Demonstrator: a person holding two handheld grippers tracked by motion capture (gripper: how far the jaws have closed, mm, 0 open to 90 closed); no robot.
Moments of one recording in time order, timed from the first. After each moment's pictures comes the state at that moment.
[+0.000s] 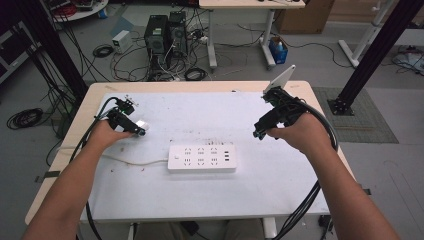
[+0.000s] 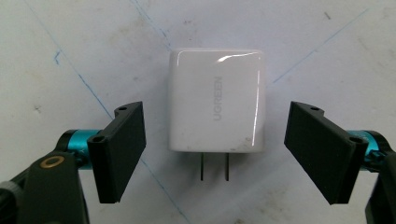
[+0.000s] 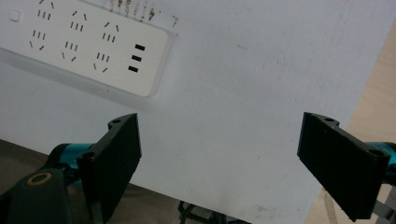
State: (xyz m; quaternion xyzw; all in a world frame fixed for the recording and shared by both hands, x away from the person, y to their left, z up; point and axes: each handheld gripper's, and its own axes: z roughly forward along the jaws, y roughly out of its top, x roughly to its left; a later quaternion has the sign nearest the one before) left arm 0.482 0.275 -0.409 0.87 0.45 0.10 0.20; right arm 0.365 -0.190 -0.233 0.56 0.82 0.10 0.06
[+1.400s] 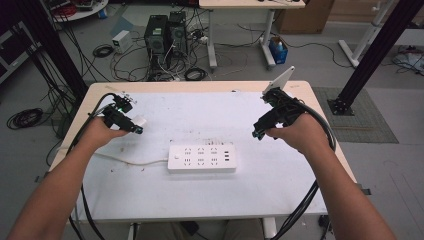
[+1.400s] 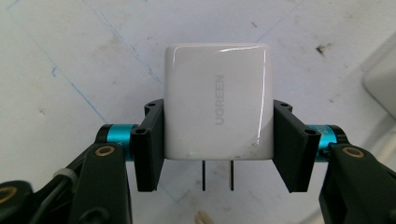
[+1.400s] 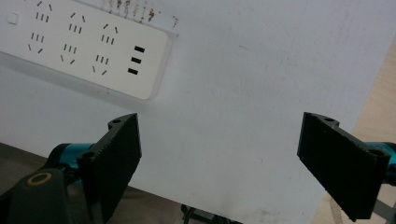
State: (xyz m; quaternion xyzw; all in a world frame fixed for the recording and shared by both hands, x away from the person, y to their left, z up) left arm 0.450 0.269 -0.356 0.88 0.41 0.09 0.21; right arm 0.370 -0.191 -0.240 0.56 0.82 0.10 0.06
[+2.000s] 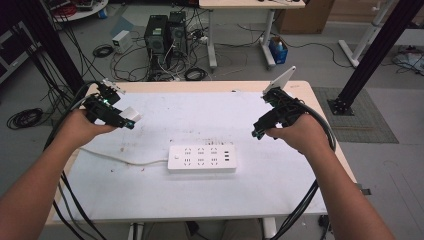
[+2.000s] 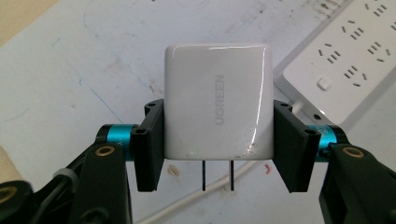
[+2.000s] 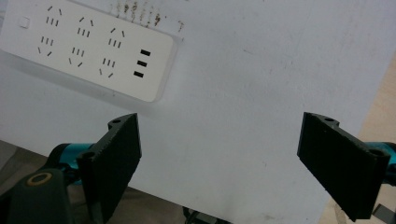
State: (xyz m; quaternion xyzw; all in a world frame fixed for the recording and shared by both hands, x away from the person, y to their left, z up) left arm 0.400 0.260 -0.277 0.88 0.39 0.11 0.23; right arm 0.367 -0.191 -0.238 0.56 0.82 0.11 0.06
